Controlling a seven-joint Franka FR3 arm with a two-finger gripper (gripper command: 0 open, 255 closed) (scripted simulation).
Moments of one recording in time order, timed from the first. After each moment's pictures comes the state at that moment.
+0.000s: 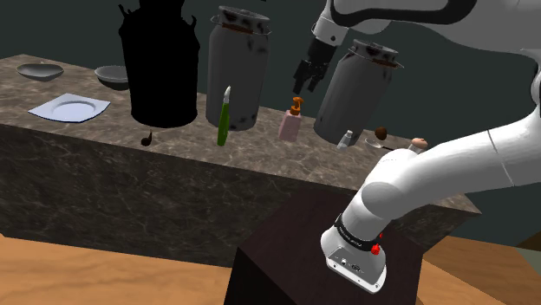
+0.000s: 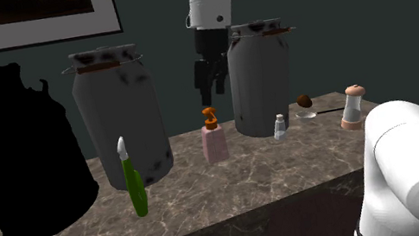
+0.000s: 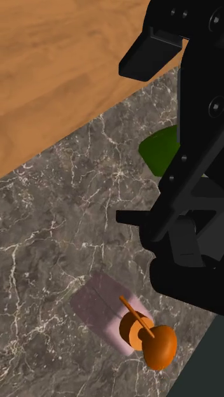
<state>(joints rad) -0.04 -0.64 -0.22 -2.36 -0.06 1.81 -0.17</state>
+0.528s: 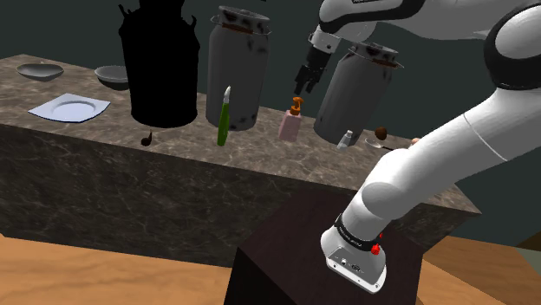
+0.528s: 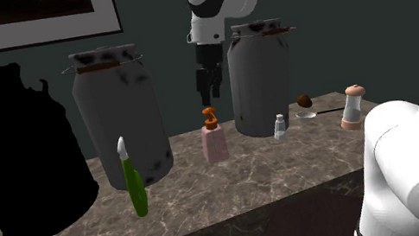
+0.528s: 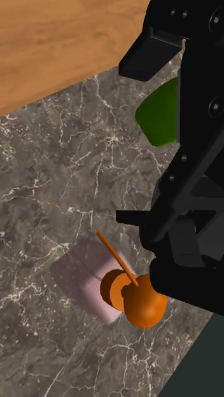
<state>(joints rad) -0.03 -0.39 -0.41 -2.23 -0.03 1.90 -0.42</state>
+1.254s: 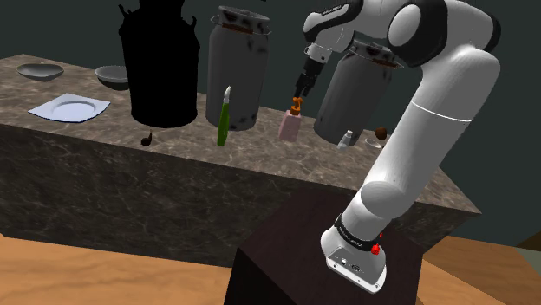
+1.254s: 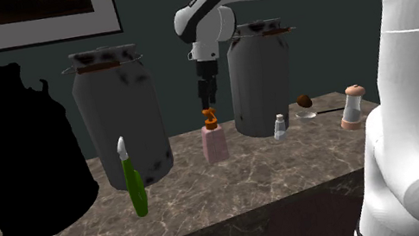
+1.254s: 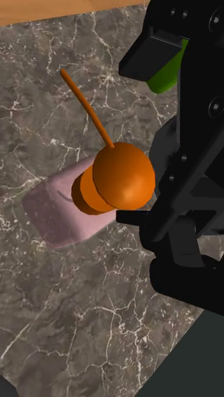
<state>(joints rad) -0.05 0.08 -0.60 -1.92 0.20 1.92 -0.82</state>
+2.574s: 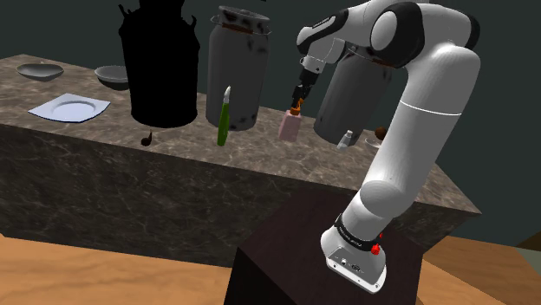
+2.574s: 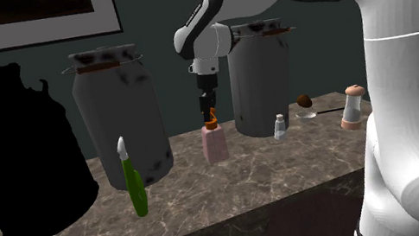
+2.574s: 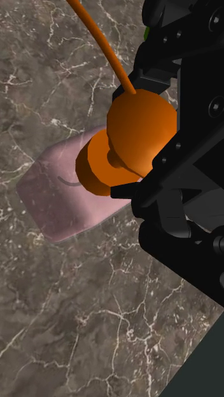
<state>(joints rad) -0.07 0.18 -0.60 -1.93 0.28 2.00 -0.89</state>
